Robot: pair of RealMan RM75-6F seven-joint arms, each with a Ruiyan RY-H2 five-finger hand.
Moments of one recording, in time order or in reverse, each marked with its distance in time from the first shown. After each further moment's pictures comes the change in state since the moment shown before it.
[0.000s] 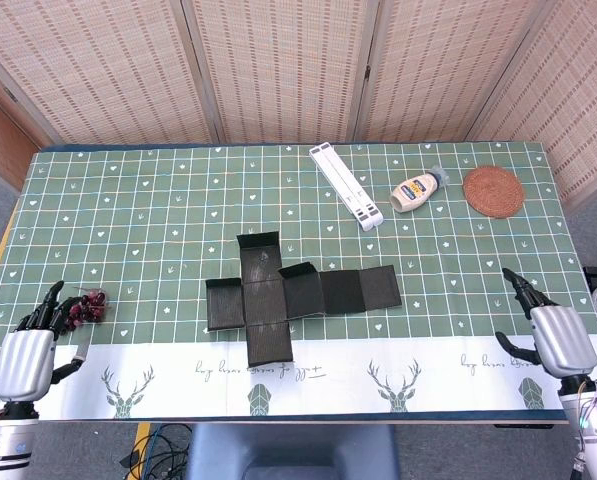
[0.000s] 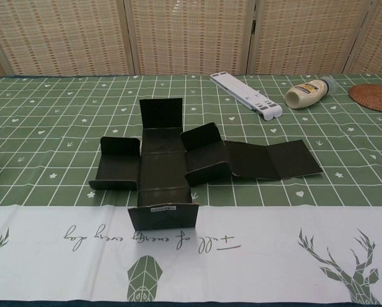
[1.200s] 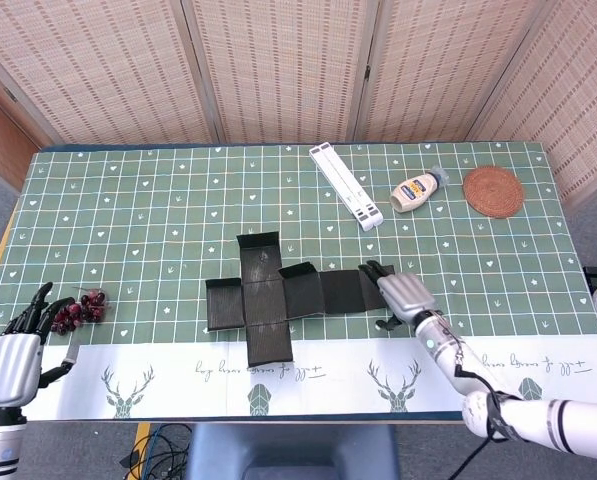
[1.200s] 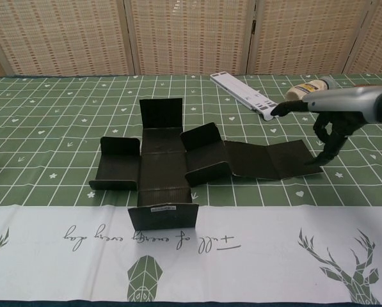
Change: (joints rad) left arm 0.031 0.020 -0.002 0.048 0.052 0.029 -0.101; right arm 0.658 -0.220 0.090 -0.106 0.849 -0.548 -0.621
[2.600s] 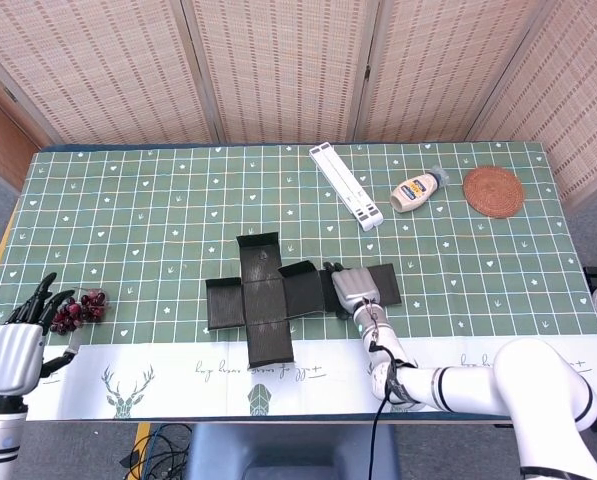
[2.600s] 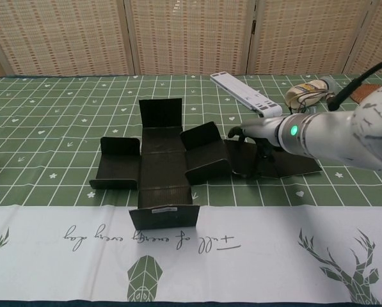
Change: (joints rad) left arm -0.043 -0.025 -0.034 0.099 0.025 -0.033 -0.077; right arm 0.301 -0.386 -0.034 0.361 0.403 0.107 -0.183
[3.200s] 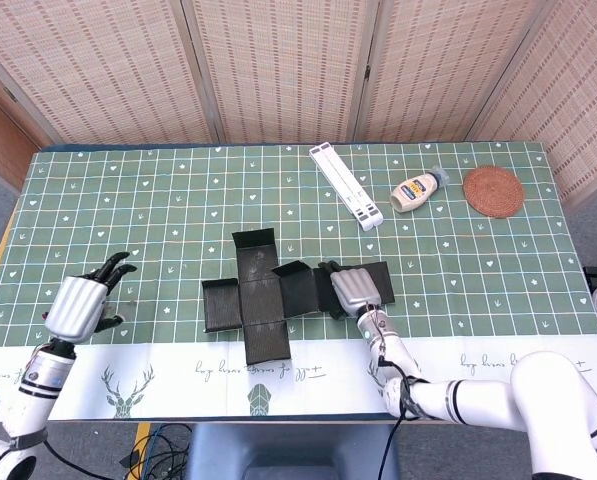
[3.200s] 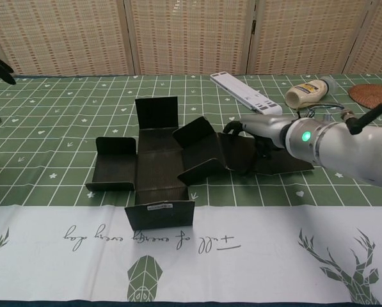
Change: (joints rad) left arm -0.250 -0.126 -0.050 0.266 0.045 -0.233 -0.053; right arm -0.133 -0.014 0.016 -0.004 -0.301 0.019 0.197
